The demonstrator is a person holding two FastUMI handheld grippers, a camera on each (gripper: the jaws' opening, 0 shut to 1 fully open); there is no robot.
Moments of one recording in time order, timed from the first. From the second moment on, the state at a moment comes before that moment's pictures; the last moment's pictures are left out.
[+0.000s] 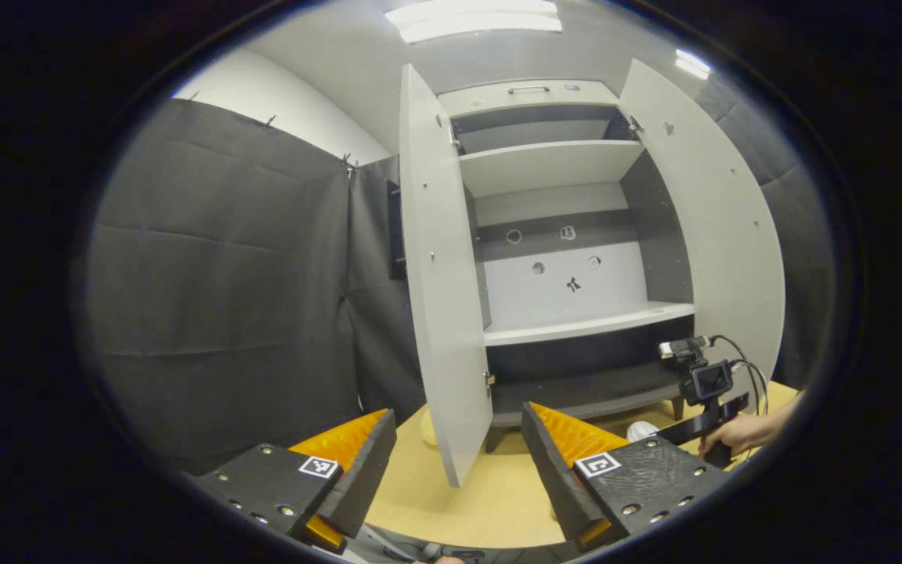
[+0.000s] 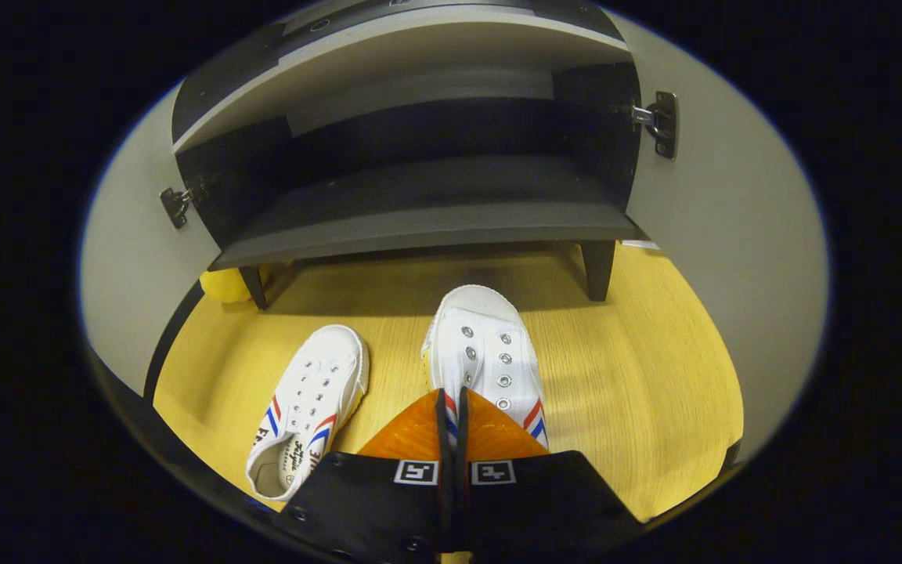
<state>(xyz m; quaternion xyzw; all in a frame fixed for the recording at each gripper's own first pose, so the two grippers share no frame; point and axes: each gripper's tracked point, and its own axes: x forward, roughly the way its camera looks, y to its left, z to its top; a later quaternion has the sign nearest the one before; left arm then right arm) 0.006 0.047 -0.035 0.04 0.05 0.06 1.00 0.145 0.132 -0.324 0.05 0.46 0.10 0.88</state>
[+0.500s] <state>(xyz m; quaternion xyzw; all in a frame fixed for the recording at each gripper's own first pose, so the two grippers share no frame) 0.007 0.036 -0.032 0.03 0.04 0.03 1.00 0.159 0.133 -0.217 0.09 0.38 0.12 0.91</state>
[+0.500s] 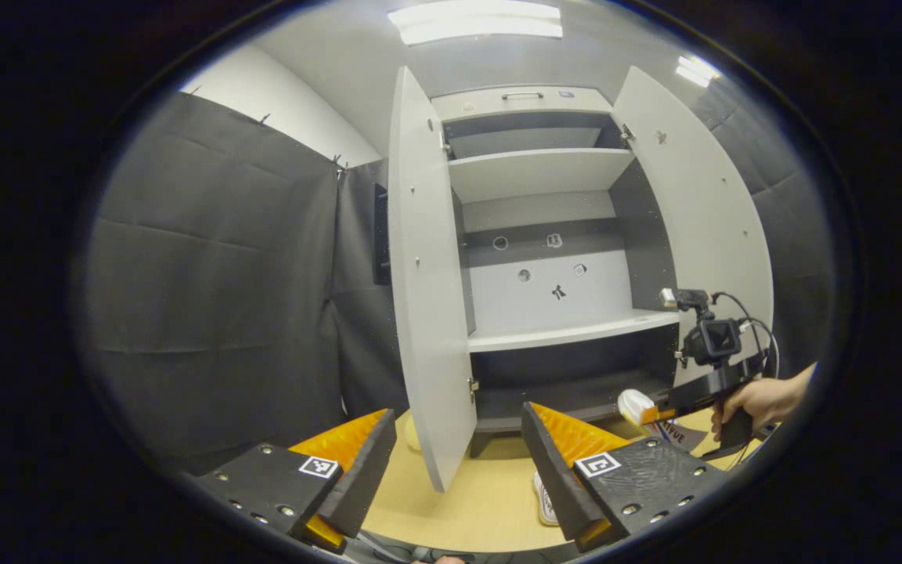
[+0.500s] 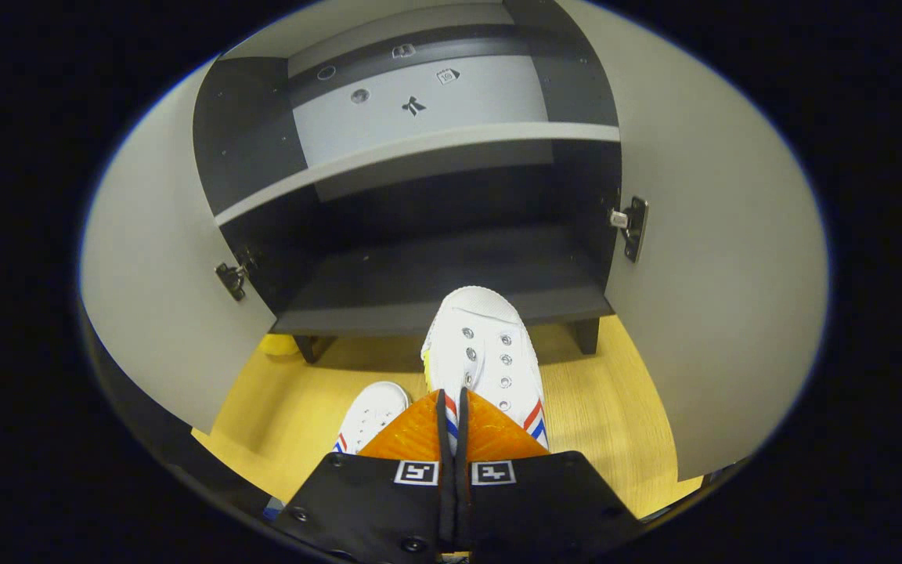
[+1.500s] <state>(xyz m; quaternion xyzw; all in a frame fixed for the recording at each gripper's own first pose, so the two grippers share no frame) 0.054 0.012 -0.020 0.00 0.01 0.00 1.00 0.278 0.134 -0.025 0.11 0.23 0.13 0.96</state>
